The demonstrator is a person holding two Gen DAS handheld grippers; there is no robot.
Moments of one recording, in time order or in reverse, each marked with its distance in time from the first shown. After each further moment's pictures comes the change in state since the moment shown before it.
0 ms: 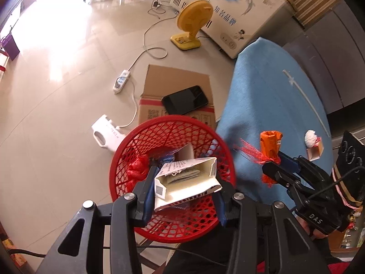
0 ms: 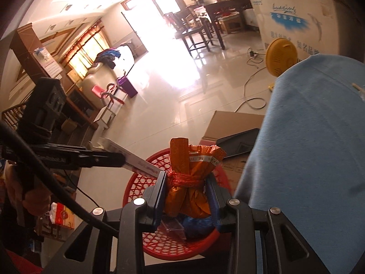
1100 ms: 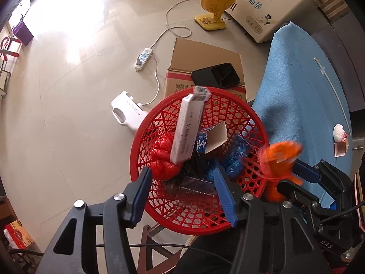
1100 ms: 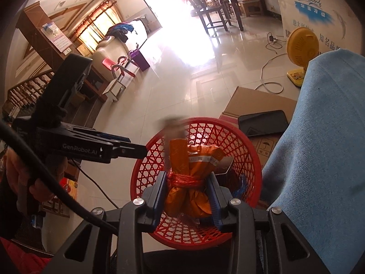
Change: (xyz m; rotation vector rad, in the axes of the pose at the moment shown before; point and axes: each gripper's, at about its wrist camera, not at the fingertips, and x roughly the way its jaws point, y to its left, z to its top) left arm 0.030 0.026 -0.014 -0.059 0.115 0.120; right arm 0.034 0.034 -0.019 -0.084 0.158 0.045
